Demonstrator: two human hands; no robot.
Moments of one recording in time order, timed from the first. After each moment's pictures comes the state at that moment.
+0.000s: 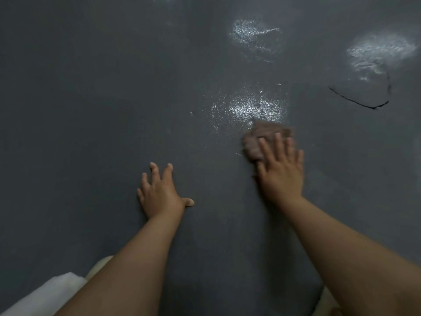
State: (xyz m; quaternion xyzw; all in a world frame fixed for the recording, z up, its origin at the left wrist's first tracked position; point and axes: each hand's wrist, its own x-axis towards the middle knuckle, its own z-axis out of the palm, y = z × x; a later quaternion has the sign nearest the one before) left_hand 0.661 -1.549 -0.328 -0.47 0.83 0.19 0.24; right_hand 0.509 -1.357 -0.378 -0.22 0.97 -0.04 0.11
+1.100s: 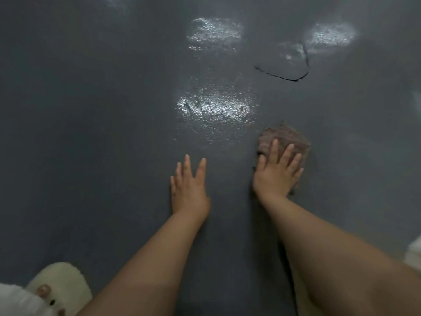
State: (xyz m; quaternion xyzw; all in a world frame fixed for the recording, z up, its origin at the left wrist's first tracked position) left_hand 0.615 -1.404 -0.320 -0.23 0.91 0.20 0.26; right_hand 0.524 -1.250 -0.368 0.08 0.98 -0.07 0.15
